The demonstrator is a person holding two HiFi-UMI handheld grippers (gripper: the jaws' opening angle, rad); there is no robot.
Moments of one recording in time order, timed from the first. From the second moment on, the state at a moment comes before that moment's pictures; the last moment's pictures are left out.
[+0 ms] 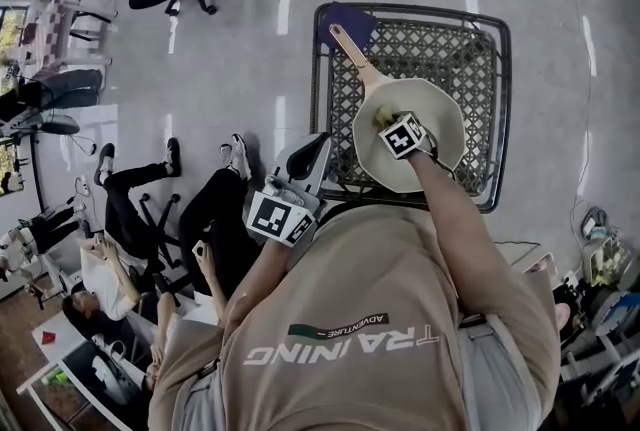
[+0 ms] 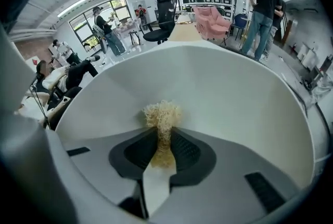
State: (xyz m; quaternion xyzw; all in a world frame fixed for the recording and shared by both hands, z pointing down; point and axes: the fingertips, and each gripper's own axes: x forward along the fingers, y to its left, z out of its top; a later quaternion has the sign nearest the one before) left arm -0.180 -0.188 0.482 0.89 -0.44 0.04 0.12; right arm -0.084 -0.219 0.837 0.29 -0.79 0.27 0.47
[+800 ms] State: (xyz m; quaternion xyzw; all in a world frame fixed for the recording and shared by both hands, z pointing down) left arm -0.172 -0.179 0.465 0.89 -0.44 0.03 0.10; right arm 0.028 -0.243 0.847 0.40 -0.69 0.25 0.55
